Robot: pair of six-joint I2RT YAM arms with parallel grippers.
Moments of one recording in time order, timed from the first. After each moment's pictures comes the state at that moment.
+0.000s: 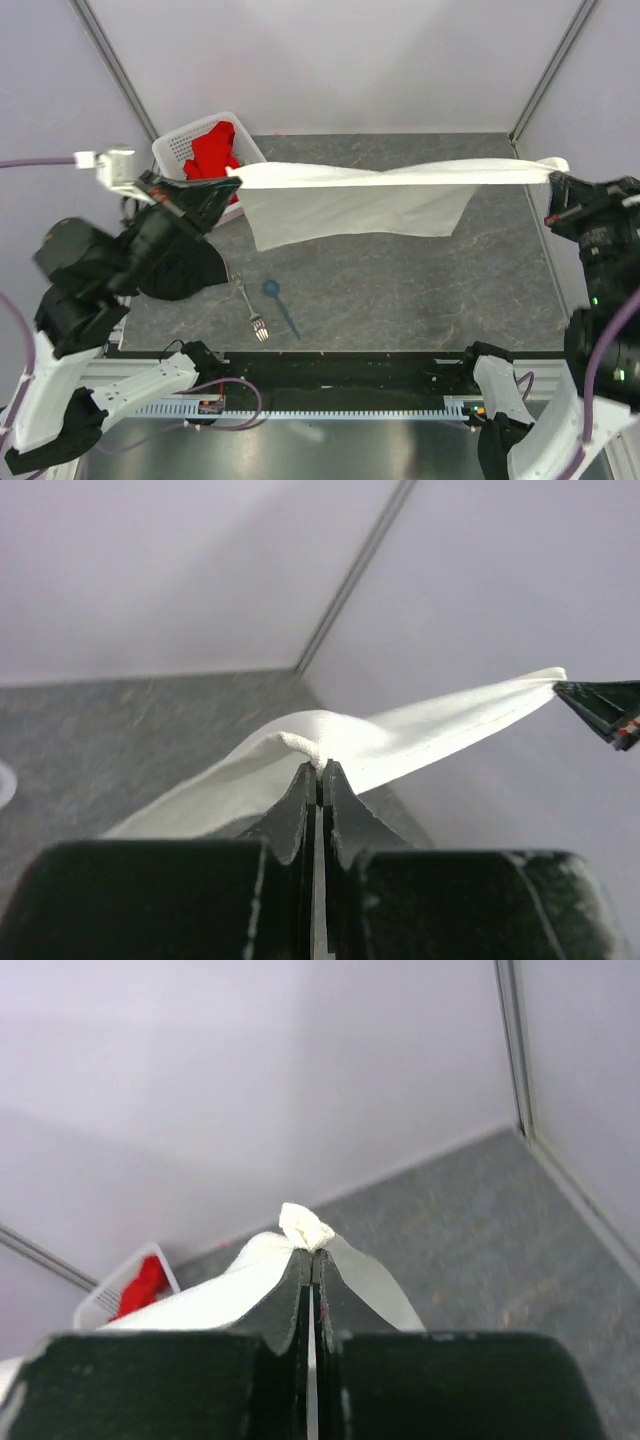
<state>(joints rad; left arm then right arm) -0.77 0.84 1.47 -0.48 -0.16 -0.47 -0.34 0.84 1.72 -0.93 -0.20 0.49</state>
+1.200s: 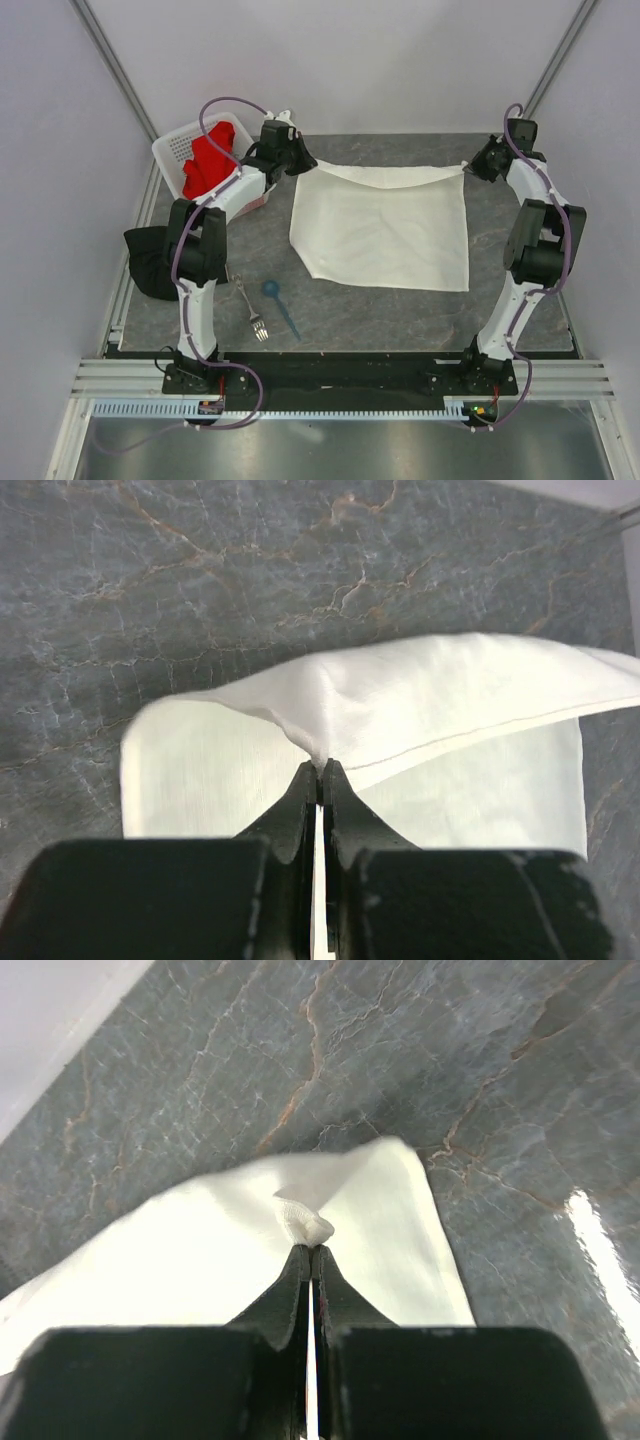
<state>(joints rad) -0.35 2.09 1.68 -0.10 0.16 -0.53 -0.23 2.00 1.64 -0.38 -0.21 0.51</state>
